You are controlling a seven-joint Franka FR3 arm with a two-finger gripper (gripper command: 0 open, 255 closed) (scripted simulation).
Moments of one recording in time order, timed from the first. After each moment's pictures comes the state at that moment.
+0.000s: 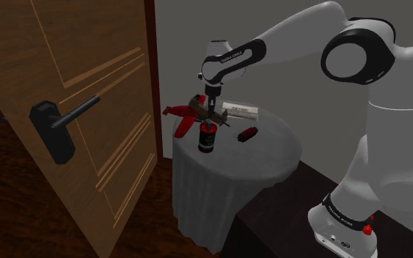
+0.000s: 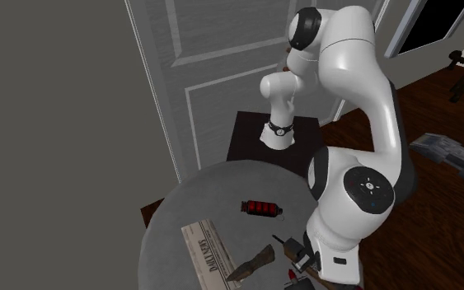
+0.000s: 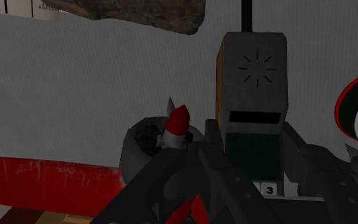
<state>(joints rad) 0.40 0.43 -0.37 -1.78 0.17 2.16 -0.83</state>
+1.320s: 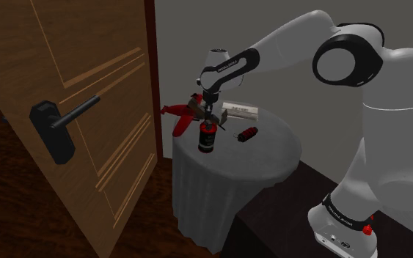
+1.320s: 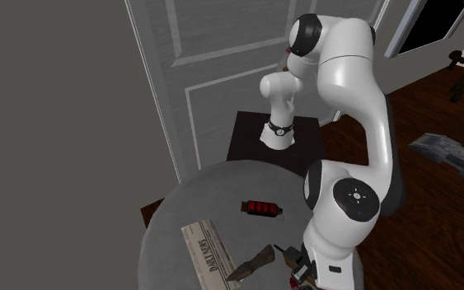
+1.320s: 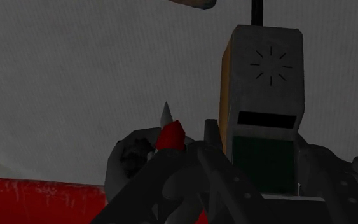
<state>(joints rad) 0.38 0.49 -0.33 -1.80 0.21 2.30 -0.86</state>
